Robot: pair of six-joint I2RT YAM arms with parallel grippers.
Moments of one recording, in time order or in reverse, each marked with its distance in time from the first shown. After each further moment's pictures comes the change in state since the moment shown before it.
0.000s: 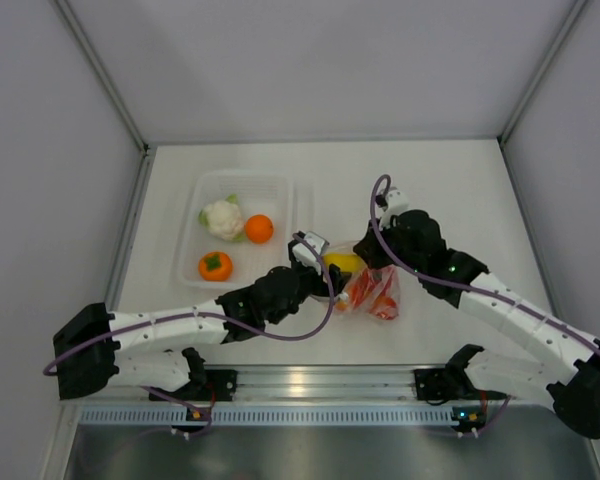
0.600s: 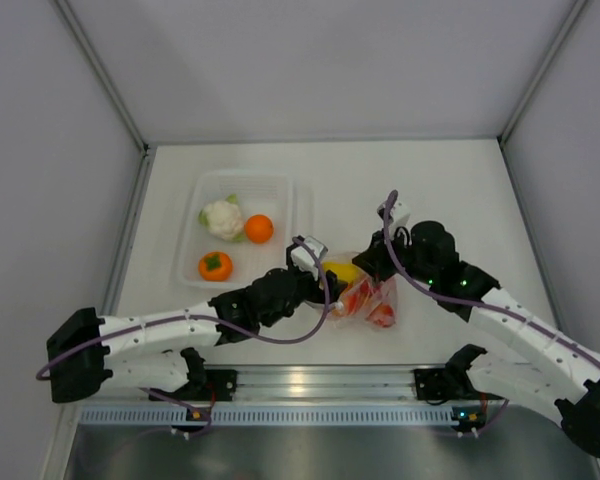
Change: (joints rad) left arm 0.007 -0.053 -0.025 -0.097 0.063 -0.002; right arm -0.017 -0.098 -0.094 0.051 -0.184 -0.075
